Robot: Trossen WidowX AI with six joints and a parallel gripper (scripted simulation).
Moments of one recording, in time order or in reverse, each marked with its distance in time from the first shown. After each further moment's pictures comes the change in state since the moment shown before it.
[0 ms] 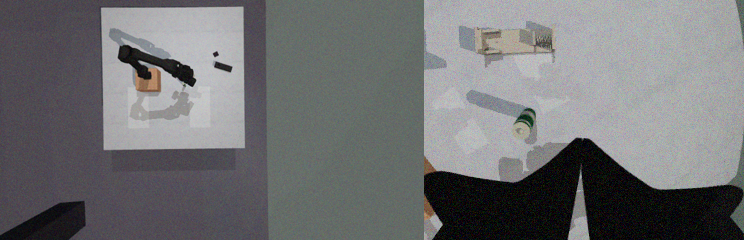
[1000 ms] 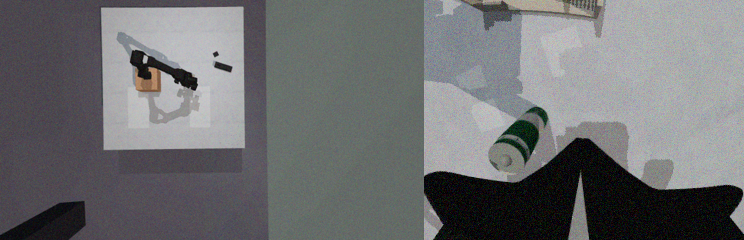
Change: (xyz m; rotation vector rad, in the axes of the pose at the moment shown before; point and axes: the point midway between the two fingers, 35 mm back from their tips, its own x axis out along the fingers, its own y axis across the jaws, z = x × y) arm 0.093 0.024 -0.020 -0.125 0.045 0.170
